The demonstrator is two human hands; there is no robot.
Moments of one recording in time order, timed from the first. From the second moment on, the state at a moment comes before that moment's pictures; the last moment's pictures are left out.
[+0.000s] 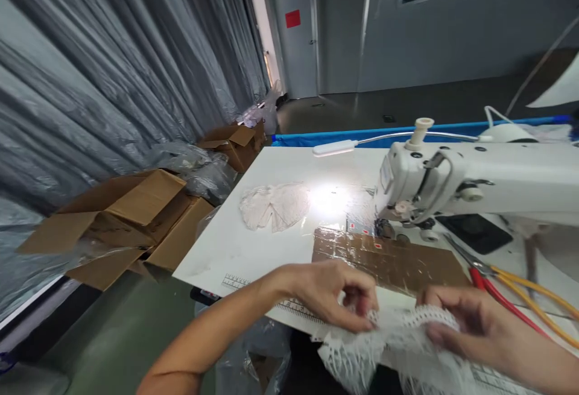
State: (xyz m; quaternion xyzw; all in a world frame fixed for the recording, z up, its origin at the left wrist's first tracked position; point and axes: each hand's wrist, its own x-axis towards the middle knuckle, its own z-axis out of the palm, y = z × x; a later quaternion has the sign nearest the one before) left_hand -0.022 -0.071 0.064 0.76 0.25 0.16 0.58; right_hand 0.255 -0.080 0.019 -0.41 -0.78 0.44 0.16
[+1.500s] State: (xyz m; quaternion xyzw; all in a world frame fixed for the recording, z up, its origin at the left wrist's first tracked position) left_hand -0.024 -0.040 0.034 0.68 0.56 0.21 0.42; right_hand 0.215 -0.034 -0.012 -0.39 -0.90 0.02 0.18
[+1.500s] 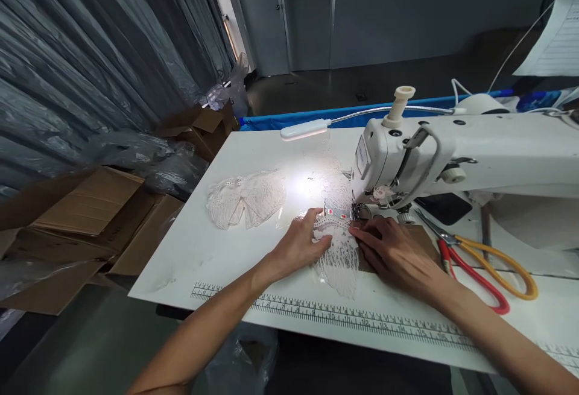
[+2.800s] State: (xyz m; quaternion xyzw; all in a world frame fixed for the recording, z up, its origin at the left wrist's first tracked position) left_hand -0.033 -0.027 0.025 0.65 0.61 0.21 0.40; right_hand 0.225 -0.038 0.001 -0.34 -0.91 0.15 0.19
